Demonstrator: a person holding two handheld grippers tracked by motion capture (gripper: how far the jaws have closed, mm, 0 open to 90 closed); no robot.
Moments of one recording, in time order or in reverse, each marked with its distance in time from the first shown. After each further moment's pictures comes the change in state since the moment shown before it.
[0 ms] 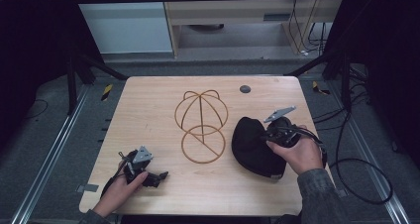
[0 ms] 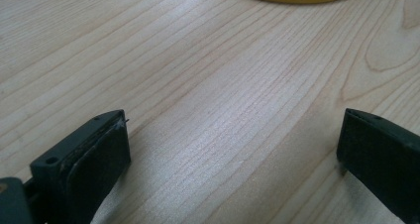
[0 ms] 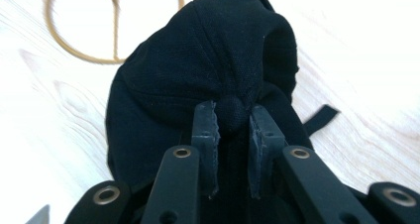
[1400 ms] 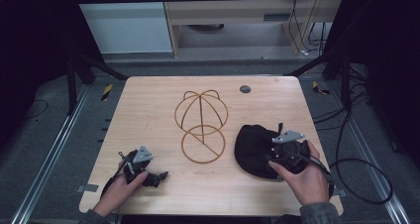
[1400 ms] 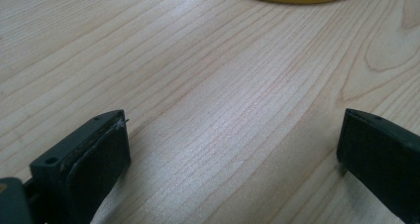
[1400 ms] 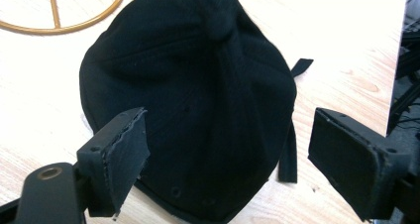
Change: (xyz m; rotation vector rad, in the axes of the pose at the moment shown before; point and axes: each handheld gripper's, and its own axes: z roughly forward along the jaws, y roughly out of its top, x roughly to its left) left arm 0.000 0.000 0.000 0.001 -0.002 0.002; right arm 0.029 -0.050 -0.009 -0.008 -0.260 0.080
